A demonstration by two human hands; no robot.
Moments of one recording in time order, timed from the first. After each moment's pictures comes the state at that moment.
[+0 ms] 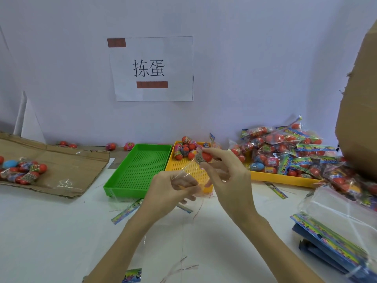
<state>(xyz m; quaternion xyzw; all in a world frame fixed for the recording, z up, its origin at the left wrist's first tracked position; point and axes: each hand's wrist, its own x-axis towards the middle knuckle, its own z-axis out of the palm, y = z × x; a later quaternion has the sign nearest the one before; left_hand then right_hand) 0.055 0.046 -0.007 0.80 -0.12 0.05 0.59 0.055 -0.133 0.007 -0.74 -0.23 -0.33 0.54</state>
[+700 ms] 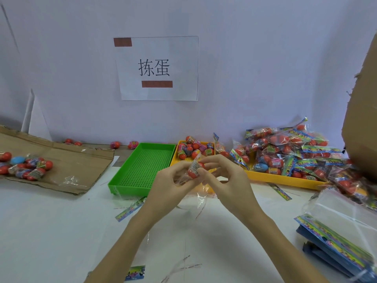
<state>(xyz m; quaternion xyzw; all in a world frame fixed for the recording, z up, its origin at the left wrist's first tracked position) 0.048 0.043 0.001 0.78 -0.20 0.16 0.58 0.058 -0.138 0.007 -0.78 -0.22 -0.19 0.55</state>
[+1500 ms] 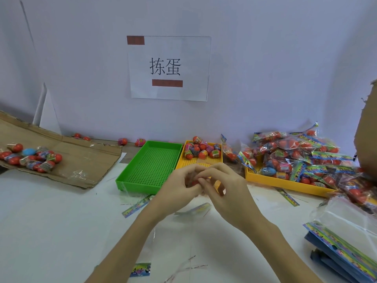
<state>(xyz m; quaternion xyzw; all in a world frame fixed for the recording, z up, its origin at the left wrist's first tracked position) 0.050 0.046 -0.001 0.76 -0.20 0.05 0.62 0.055 -0.127 -0.002 -0.83 -0.31 -0.24 0.40</state>
